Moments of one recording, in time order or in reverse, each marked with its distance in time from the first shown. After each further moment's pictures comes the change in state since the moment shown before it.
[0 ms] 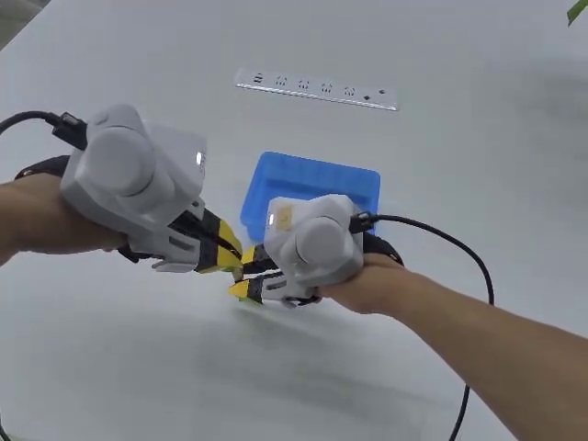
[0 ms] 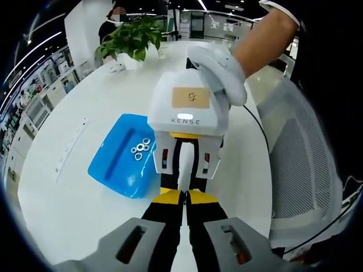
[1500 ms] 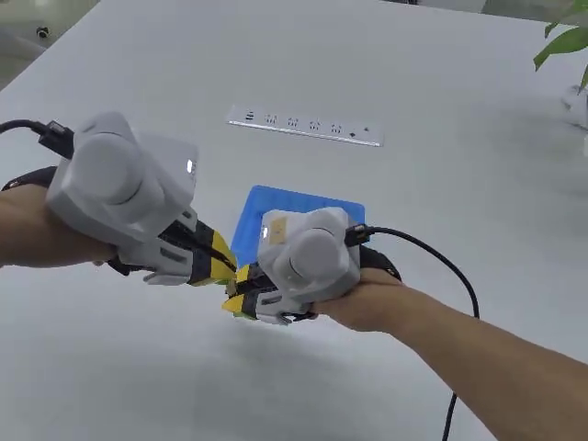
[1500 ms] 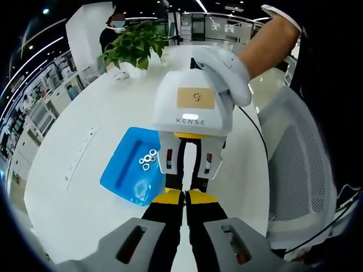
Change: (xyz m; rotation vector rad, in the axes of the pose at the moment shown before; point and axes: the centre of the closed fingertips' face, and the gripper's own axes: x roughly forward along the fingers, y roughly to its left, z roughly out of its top) left arm -0.024 0.003 0.028 0.025 -0.014 0.037; right arm -0.029 -0.003 0.022 -0.026 0.020 -0.027
